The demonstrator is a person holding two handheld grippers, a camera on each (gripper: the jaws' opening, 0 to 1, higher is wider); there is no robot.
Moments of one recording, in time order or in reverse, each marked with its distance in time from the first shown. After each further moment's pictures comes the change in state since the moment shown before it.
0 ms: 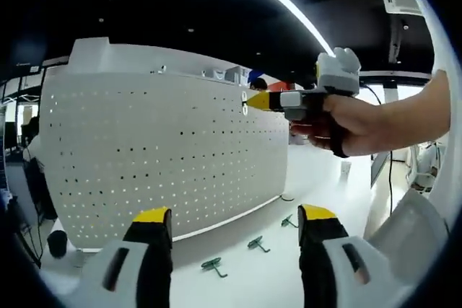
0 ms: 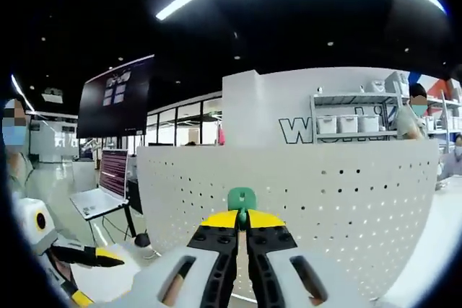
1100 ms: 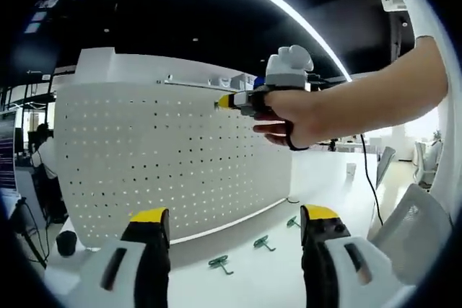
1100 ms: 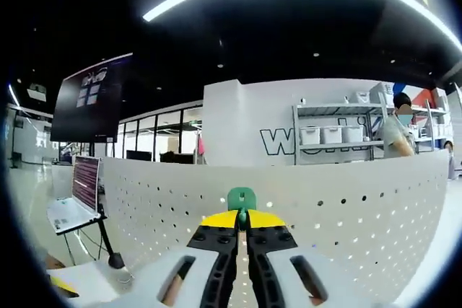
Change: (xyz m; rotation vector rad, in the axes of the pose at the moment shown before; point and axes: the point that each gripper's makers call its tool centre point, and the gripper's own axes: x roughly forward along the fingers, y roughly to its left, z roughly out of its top) left arm -0.015 0.000 0.003 -0.004 -0.055 0.027; right arm 0.074 -0.012 0.006 0.020 -0.040 -0.134
